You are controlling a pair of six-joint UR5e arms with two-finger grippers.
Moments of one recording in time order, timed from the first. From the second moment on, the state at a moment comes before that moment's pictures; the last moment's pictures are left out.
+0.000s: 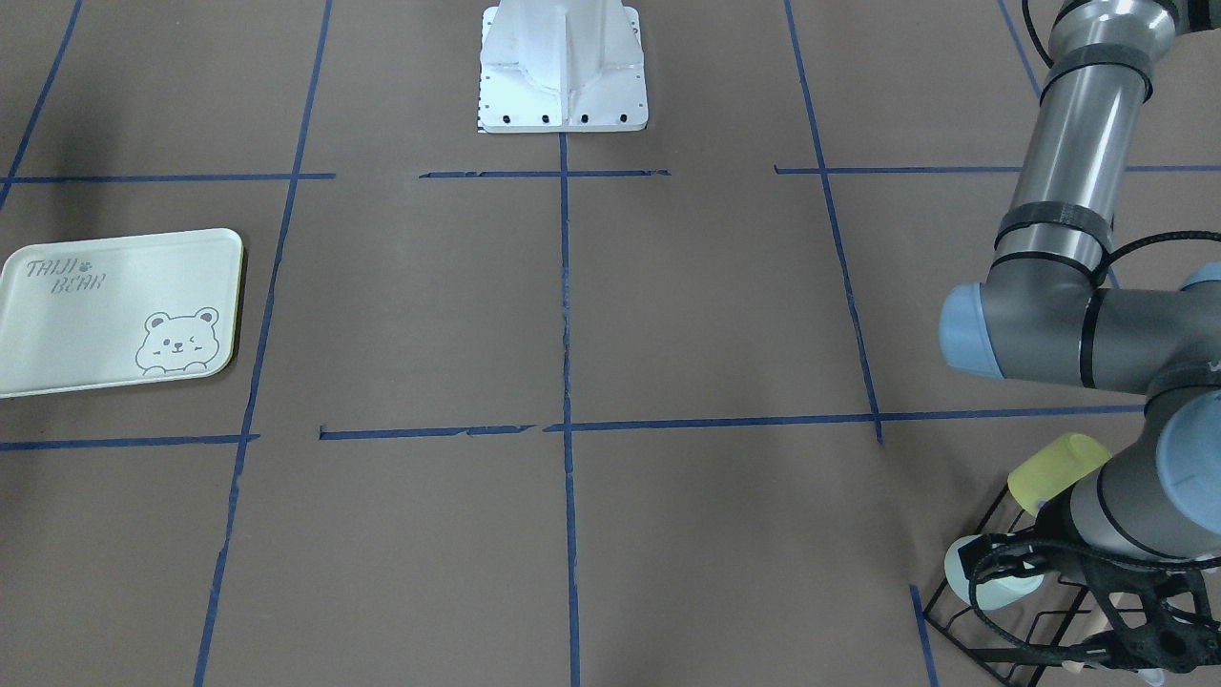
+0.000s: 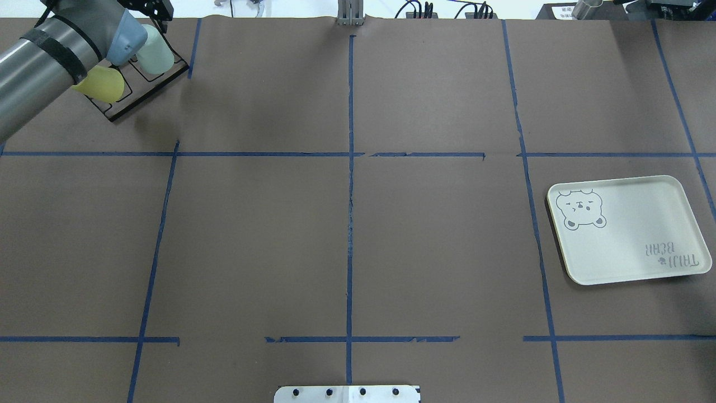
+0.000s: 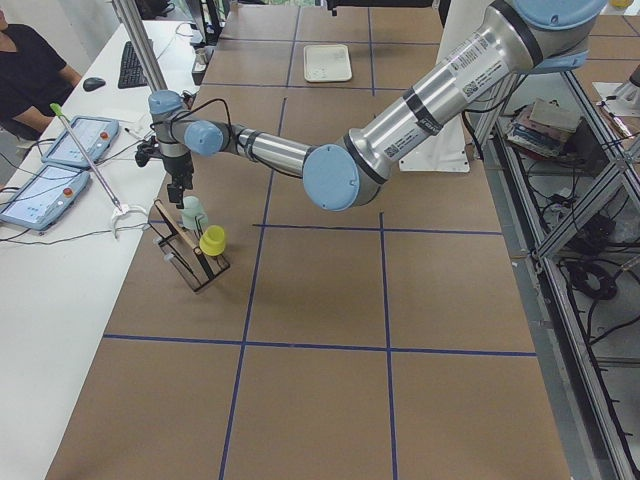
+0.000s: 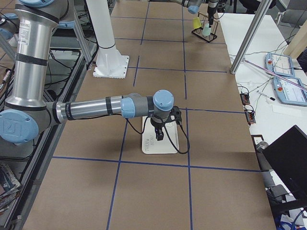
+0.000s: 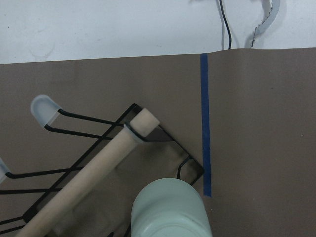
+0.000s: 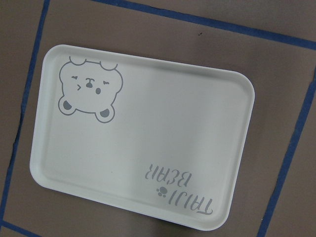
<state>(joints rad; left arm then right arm) -1.14 -2.47 -0.91 -1.76 -2.10 -0.59 1.38 -1.77 1.92 -1.62 2.48 -0.06</state>
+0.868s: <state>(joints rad) -1.13 -2.47 -0.89 -1.78 -2.10 -0.59 1.37 -1.77 1.91 -1.62 2.48 -0.06</state>
